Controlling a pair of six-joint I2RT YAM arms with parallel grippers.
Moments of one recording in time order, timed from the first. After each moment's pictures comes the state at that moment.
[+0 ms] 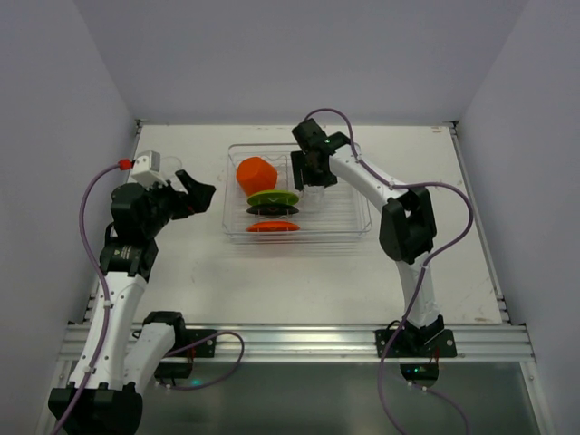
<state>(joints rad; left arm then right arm) -0.01 0.79 0.80 -0.29 0.28 -0.45 0.57 2.16 1.97 -0.92 0.20 0.39</state>
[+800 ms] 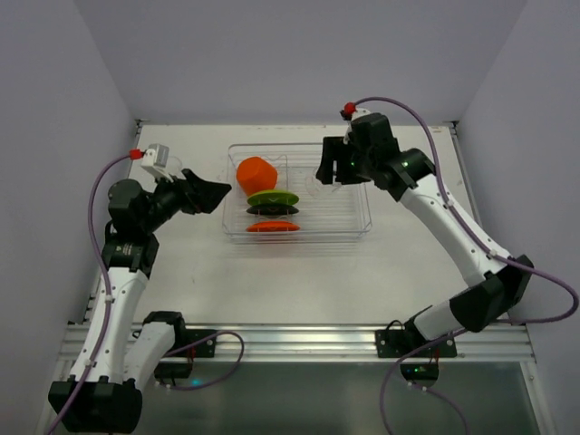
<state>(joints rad) -0.01 0.82 0.81 -0.14 0.56 -0.49 0.54 1.55 1.65 -0.83 0.09 0.38</state>
